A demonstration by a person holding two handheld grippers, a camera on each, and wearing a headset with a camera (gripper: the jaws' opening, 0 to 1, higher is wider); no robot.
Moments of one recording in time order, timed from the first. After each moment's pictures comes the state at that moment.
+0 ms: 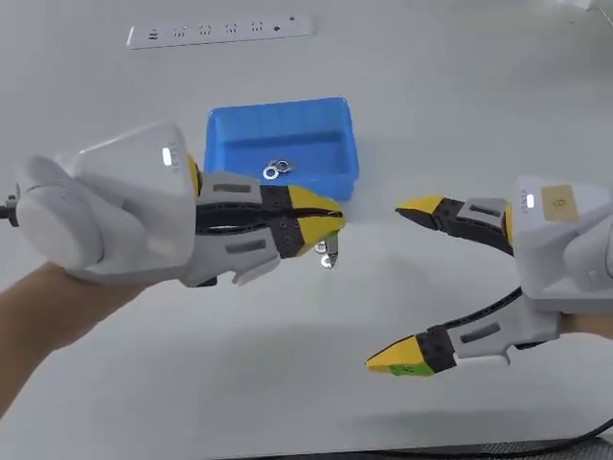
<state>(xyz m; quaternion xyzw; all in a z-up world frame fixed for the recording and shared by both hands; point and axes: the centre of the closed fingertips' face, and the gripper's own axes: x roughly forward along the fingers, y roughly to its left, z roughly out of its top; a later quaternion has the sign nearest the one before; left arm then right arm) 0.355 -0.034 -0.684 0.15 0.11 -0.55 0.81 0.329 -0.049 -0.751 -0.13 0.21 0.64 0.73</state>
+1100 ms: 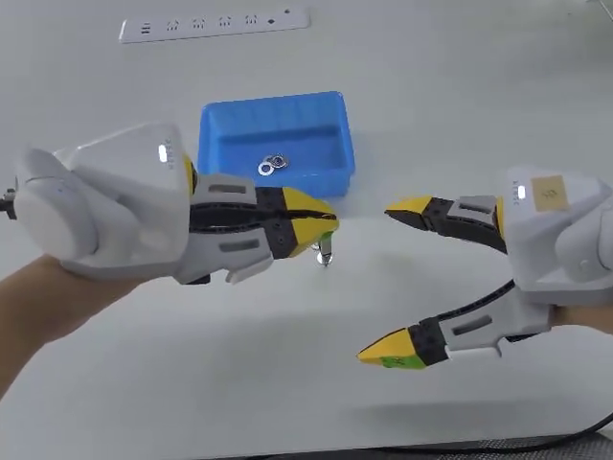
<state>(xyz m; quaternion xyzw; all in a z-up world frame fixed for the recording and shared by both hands) 0.356 -0.031 -0.693 0.14 0.13 -0.56 0.80 0.331 -0.041 -0.752 -0.13 0.22 0.65 0.72</state>
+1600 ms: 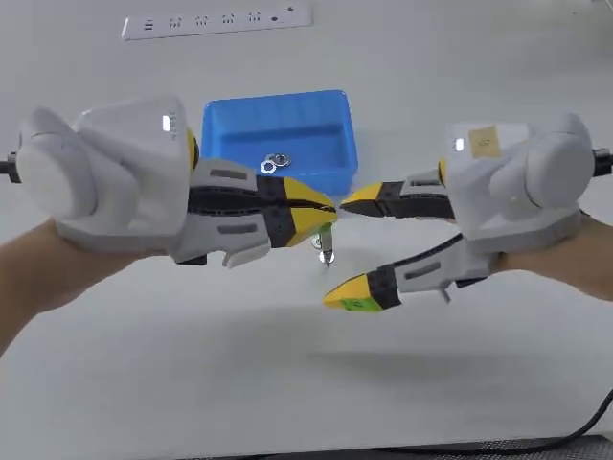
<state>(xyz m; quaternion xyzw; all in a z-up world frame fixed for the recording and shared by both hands) 0.363 -0.030 -0.694 0.13 0.16 -0.58 0.79 0.351 -0.003 -0.755 -0.15 0.23 0.68 0.68</state>
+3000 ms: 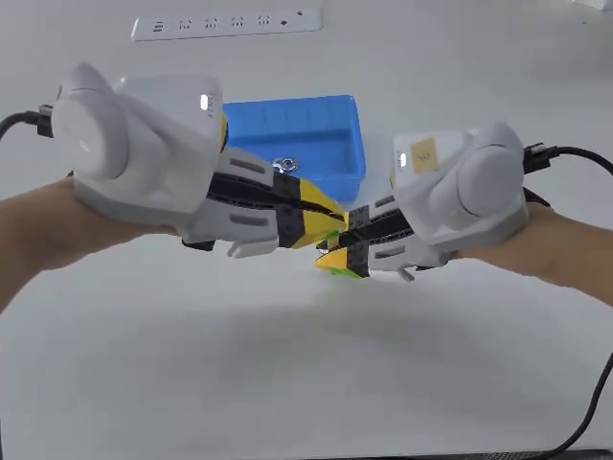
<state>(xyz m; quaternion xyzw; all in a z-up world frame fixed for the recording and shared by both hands) 0.360 -0.033 -0.697 0.17 0.19 -0.61 0.75 0.356 0.010 -0.770 -0.22 0.22 0.69 0.65</state>
